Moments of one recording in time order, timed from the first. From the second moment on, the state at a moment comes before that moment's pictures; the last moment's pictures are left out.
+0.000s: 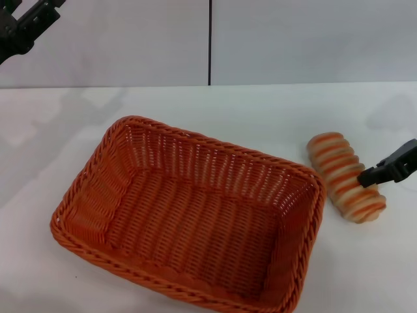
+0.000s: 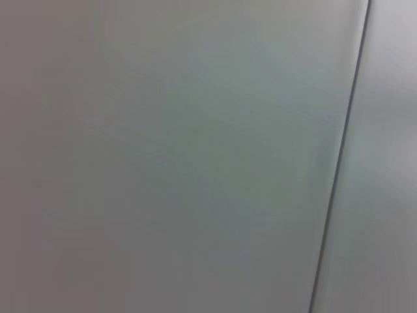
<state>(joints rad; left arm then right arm) -0.41 -2.06 0.61 0.52 1.28 1.53 -1.18 0.80 1.88 -0.85 -0.56 -2.53 -1.52 2.03</state>
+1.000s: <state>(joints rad) -0.40 -2.06 0.61 0.52 1.28 1.58 -1.18 0.70 1.93 -0.79 -0.77 -2.52 -1.58 2.04</state>
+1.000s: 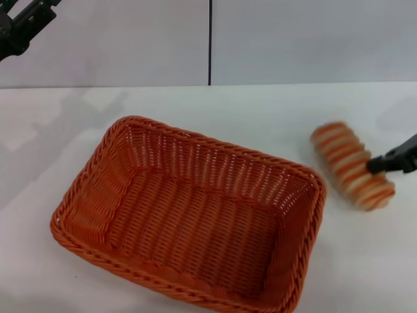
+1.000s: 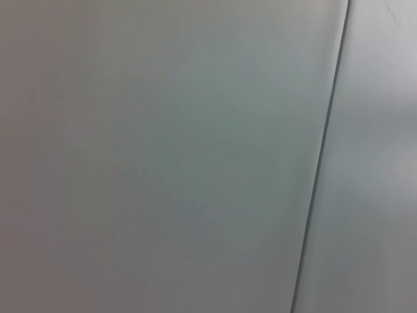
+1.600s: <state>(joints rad) -0.40 -2.06 0.61 0.52 1.27 1.58 -1.18 0.66 1.95 -0.75 -1.09 -2.18 -1.77 2.04</state>
